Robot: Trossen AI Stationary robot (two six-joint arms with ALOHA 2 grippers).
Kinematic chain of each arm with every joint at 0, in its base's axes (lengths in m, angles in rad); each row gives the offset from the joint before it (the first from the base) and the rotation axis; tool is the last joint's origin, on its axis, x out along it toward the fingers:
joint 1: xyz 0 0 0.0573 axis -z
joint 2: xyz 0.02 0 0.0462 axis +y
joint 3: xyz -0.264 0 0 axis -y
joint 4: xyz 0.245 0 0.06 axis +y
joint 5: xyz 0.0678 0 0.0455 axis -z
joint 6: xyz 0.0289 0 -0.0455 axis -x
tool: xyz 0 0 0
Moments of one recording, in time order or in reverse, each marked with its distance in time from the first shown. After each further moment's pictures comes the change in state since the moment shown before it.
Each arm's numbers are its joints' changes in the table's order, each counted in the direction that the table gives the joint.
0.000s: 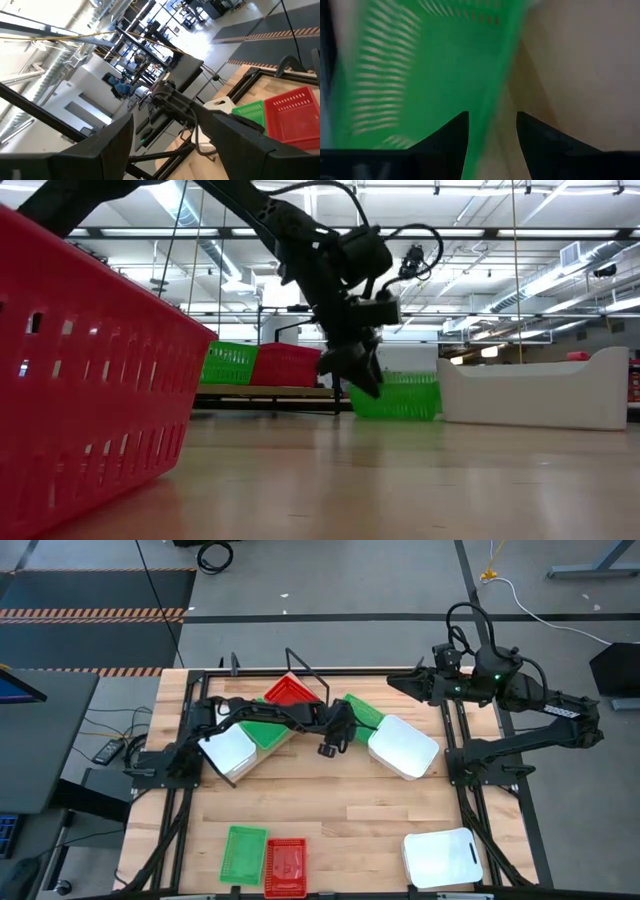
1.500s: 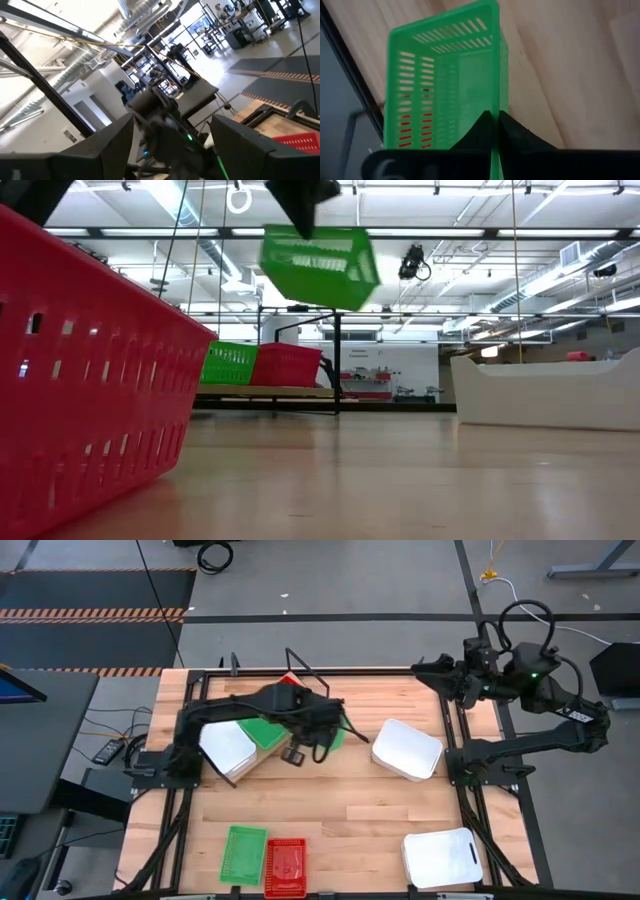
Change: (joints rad) left arm 0.165 -0.129 0.711 1.197 0.006 0.193; right arm 0.000 -0.124 0.000 -0.025 -0.030 0.177
